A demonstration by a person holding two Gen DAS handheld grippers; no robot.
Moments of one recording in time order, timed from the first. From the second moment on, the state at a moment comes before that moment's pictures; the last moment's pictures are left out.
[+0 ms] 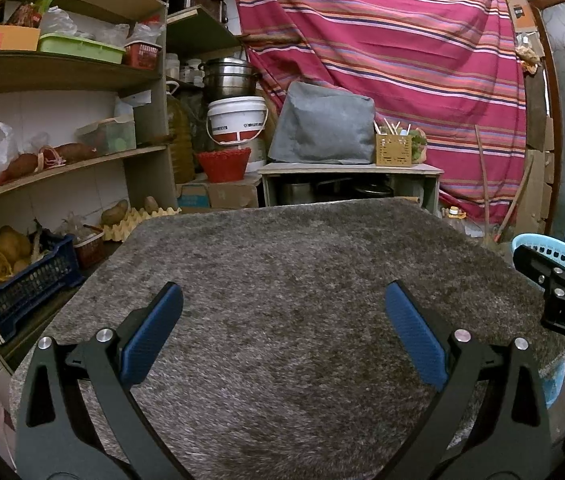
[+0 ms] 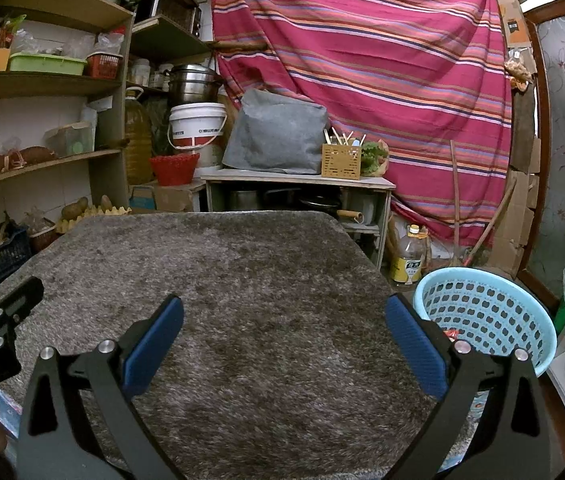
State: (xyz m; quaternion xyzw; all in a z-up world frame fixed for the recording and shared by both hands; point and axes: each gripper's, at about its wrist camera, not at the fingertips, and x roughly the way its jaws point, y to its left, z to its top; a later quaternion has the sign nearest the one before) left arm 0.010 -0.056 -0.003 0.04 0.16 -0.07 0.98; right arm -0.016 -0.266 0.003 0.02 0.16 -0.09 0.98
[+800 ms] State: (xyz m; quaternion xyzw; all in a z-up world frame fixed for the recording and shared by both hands) left arm 0.009 -0.055 -0.001 0.04 0.15 -0.07 0.99; right arm -0.016 -0.267 0.003 0.02 0.16 -0.09 0.98
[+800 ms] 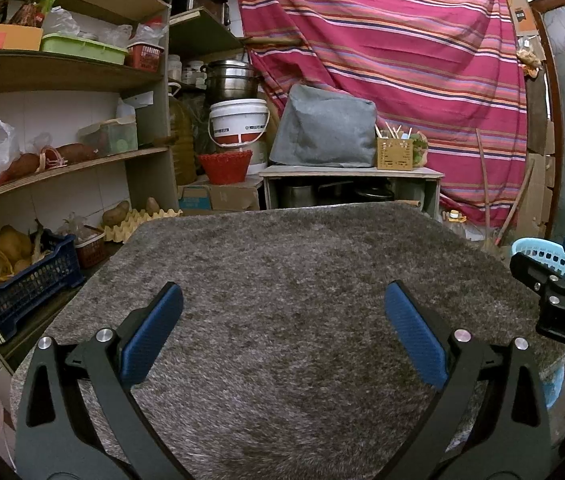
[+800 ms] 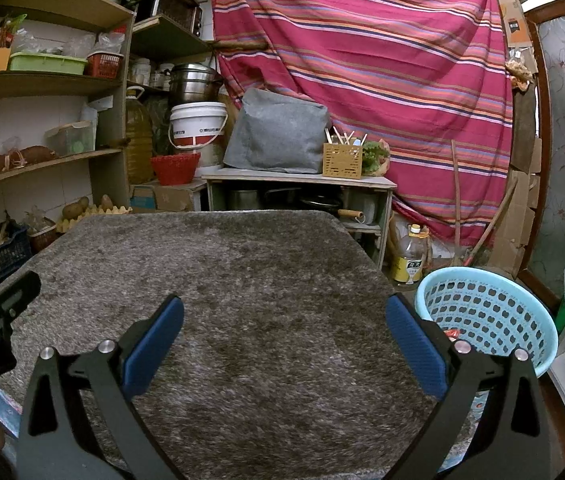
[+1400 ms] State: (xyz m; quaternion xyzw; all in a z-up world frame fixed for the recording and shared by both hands) left arm 0.009 -0.054 -0.001 0.04 0.15 -0.07 0.99; right arm -0.015 -0.268 0.003 0.02 0.16 -0.09 0.98
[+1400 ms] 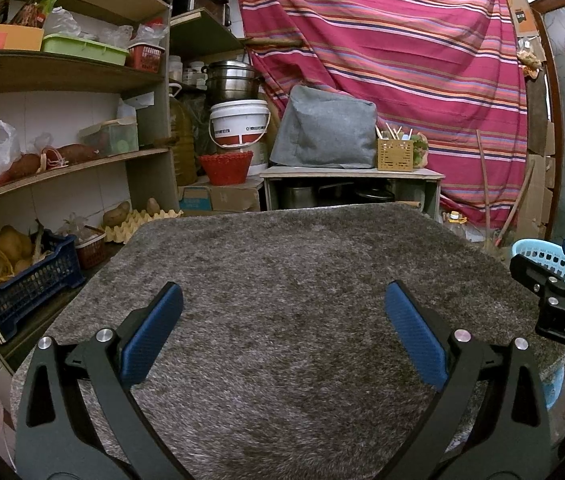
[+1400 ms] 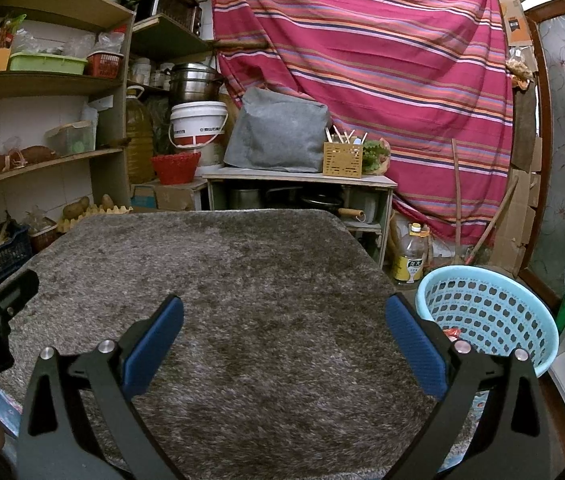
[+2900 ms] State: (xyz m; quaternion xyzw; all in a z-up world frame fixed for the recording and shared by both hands) left arm 0.008 -0.054 0.000 0.04 0.15 -0.06 0.99; right arm -0.015 -0.268 0.003 0.02 0.16 -0.09 0.98
